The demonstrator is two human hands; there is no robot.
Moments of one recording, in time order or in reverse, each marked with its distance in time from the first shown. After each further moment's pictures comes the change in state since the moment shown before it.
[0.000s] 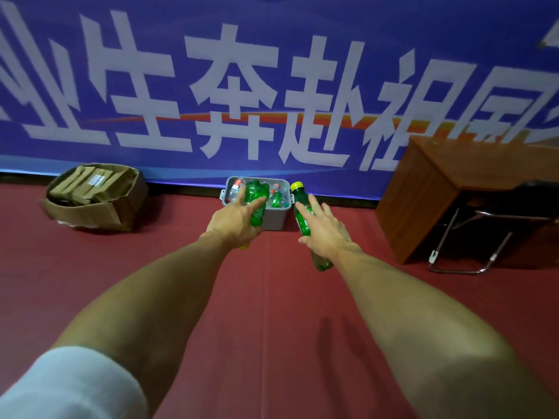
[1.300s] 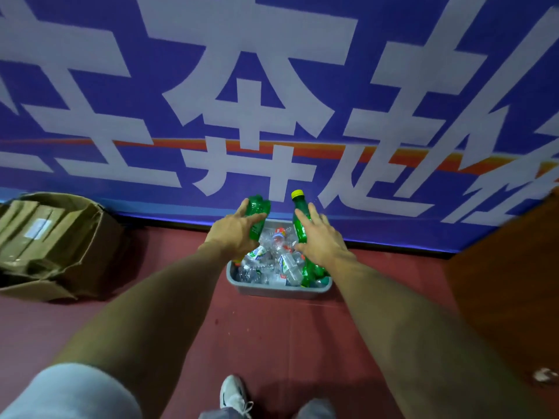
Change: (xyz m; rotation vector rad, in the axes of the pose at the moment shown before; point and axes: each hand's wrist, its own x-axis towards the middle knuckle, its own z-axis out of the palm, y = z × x) left_hand 0.713 -0.314 0.053 0.020 -0.229 -0.092; right_hand 0.798 0.002 0.043 0.057 -0.197 -0.013
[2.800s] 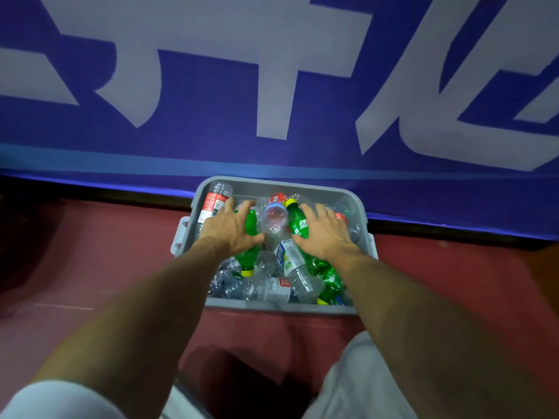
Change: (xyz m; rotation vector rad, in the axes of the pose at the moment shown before) left_hand 0.313 -0.092 0.428 0.028 -0.037 -0.102; right_hand 0.323 0.152 0.393 -0.091 -0.021 0.056
